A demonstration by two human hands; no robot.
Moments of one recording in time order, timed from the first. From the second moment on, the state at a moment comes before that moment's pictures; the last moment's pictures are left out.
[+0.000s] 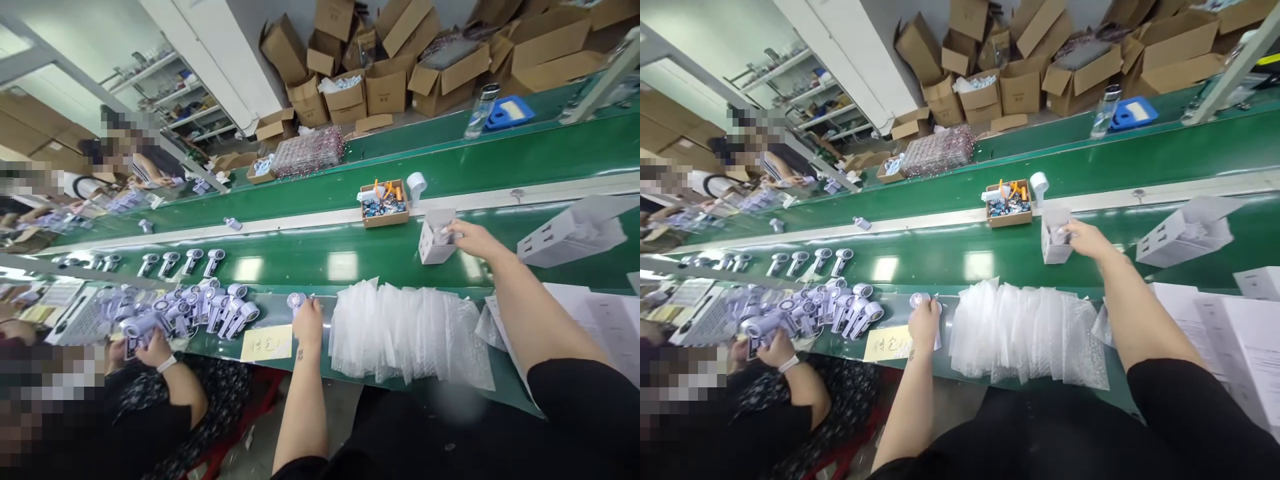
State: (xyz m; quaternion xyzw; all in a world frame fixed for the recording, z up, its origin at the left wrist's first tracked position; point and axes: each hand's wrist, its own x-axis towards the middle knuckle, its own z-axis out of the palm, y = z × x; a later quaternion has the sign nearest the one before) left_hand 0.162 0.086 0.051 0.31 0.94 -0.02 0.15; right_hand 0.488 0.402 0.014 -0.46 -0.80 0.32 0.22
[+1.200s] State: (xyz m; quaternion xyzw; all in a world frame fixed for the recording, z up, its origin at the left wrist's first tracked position) left_hand 0.428 0.139 -0.015 0.85 0.42 -0.06 0.31; right_hand 0.624 -0.001 0.018 -0.40 -0.06 0.81 0.43
